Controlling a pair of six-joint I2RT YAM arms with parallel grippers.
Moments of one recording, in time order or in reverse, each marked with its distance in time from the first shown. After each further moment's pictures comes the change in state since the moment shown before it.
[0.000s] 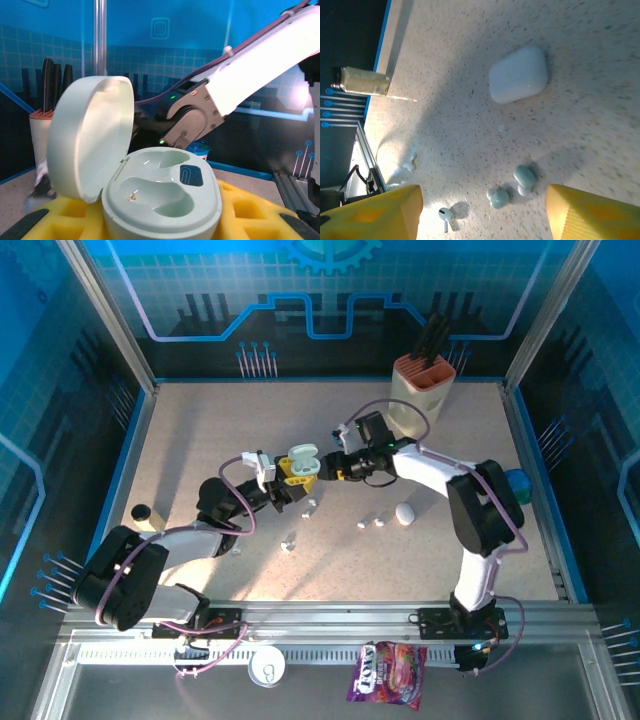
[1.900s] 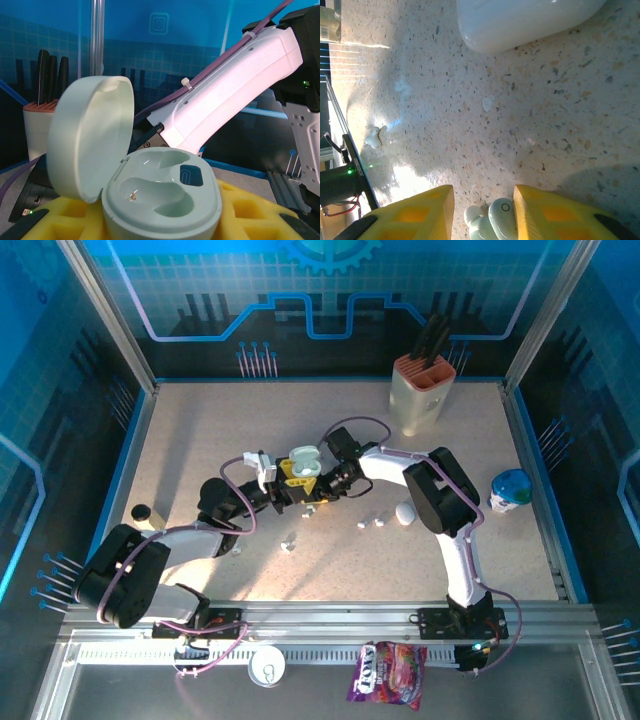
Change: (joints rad) left arm 0.000 0.015 -0.008 0.000 0.011 -0.016; right arm 0.077 0.194 0.088 -0.117 -0.039 -0.068
